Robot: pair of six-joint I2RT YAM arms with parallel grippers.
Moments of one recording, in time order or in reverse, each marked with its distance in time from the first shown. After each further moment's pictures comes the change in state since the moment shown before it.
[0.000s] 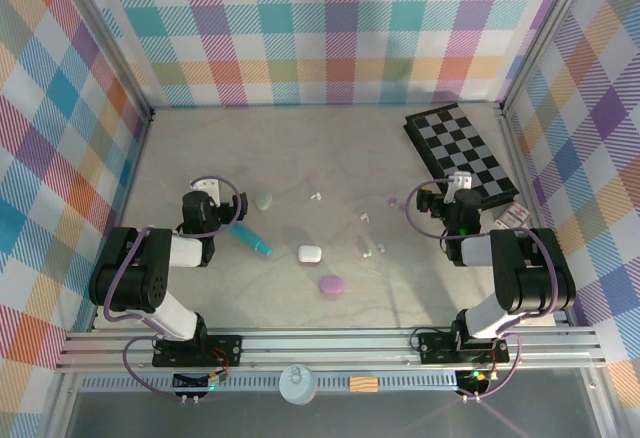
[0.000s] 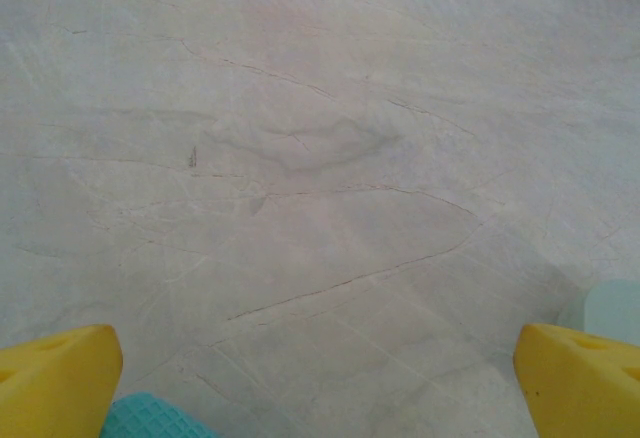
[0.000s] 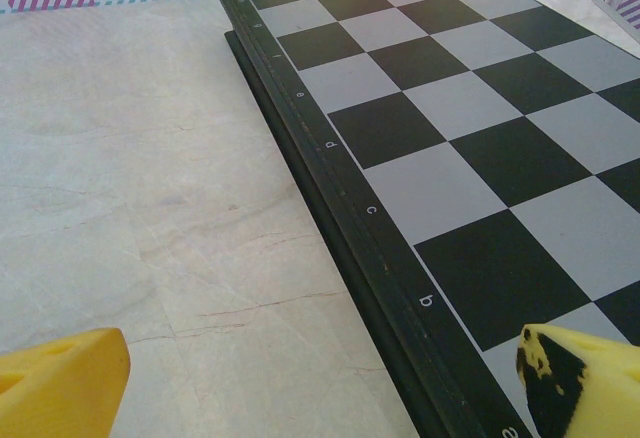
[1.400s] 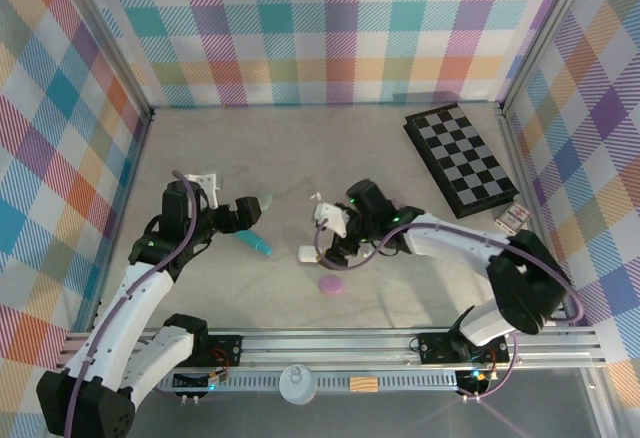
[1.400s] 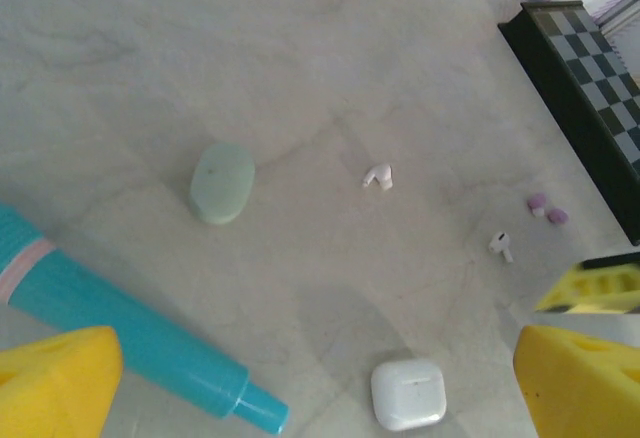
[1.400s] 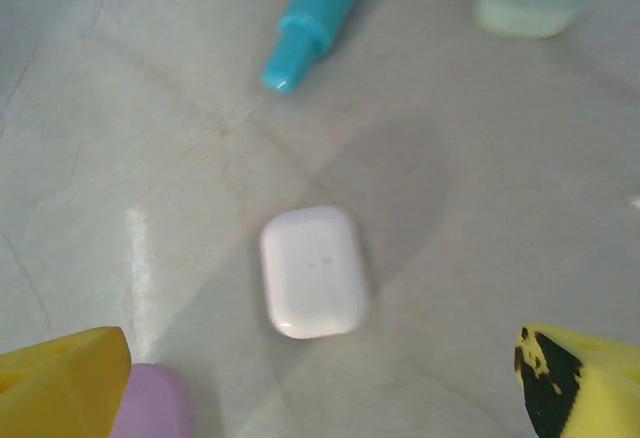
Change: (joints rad) left arm -0.187 -0.740 0.332 -1.257 0.214 -0.305; right arm 0.759 -0.026 0.505 -0.995 -0.452 -0.525
